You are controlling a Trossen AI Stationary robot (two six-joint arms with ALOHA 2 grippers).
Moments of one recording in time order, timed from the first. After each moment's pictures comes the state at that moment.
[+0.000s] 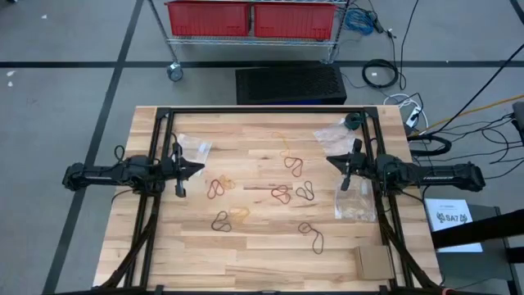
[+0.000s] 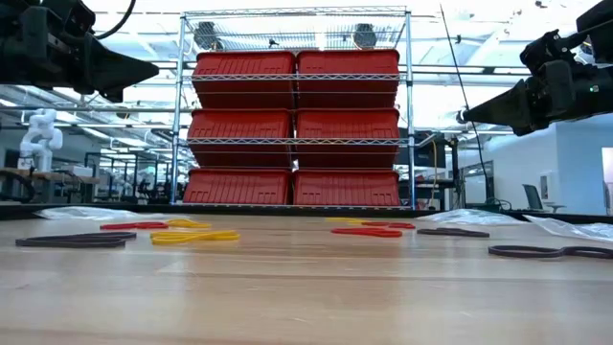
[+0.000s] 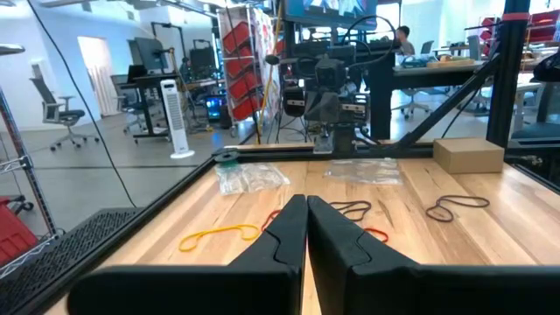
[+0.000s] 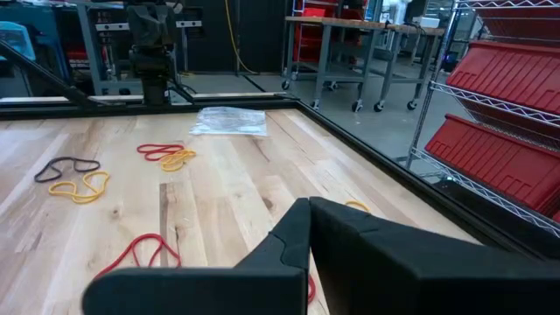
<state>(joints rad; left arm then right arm) -0.05 0.01 0.05 0.01 -0.18 0.11 -0.04 0.17 0.01 0.06 0.33 -0.02</state>
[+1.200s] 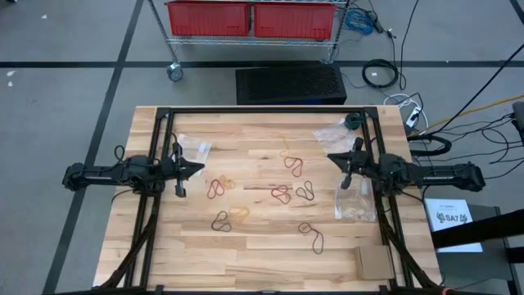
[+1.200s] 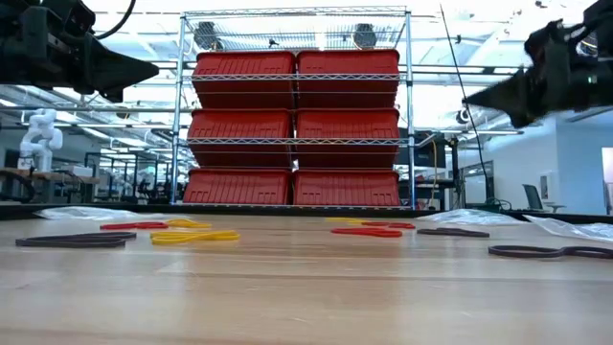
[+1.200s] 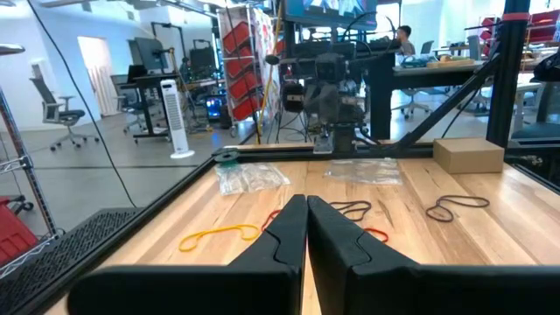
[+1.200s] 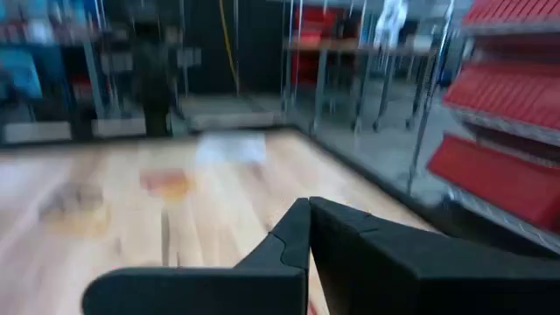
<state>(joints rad) -0.05 0.01 0.05 0.01 -0.18 0.11 -0.04 0.17 0.01 0.19 0.34 -0.01</state>
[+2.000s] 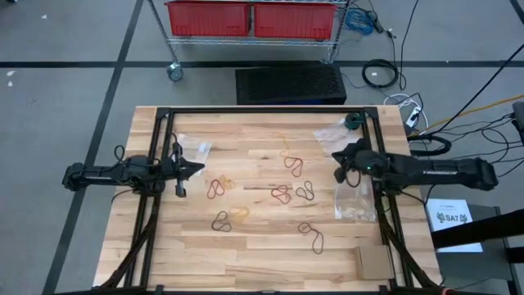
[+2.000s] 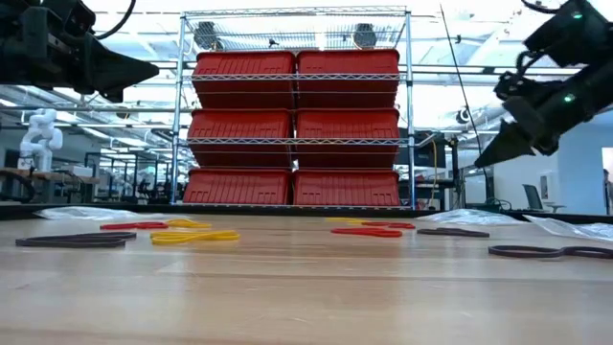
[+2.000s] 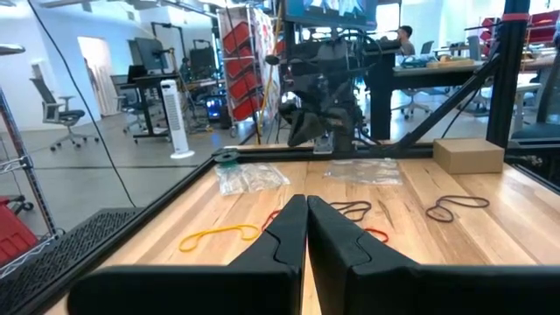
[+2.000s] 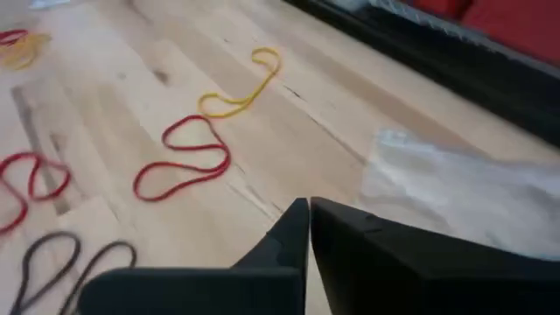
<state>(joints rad) -0.05 0.01 0.05 0.01 -0.18 0.11 -0.14 0.52 0.22 -0.35 0.44 0.37</state>
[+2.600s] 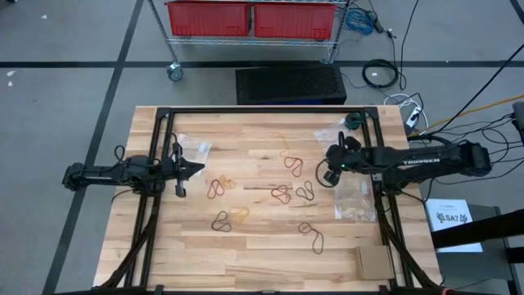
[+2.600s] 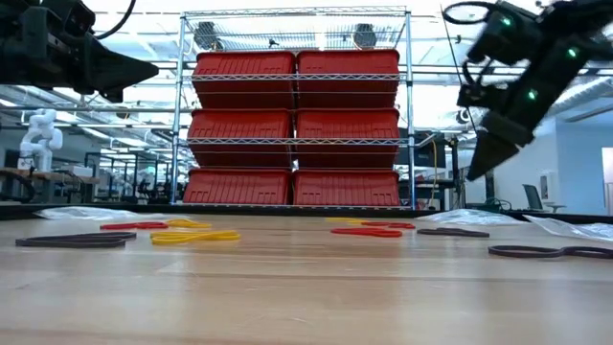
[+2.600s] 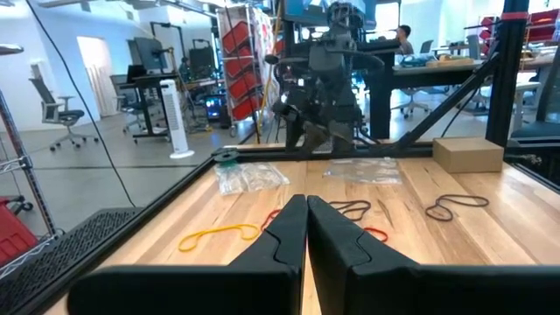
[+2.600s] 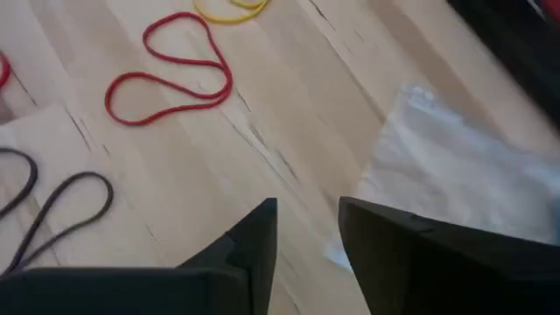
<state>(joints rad) -0.05 0.01 0.05 0.01 -0.18 0.11 -0.13 0.98 0.51 -0.55 0.42 0.28</state>
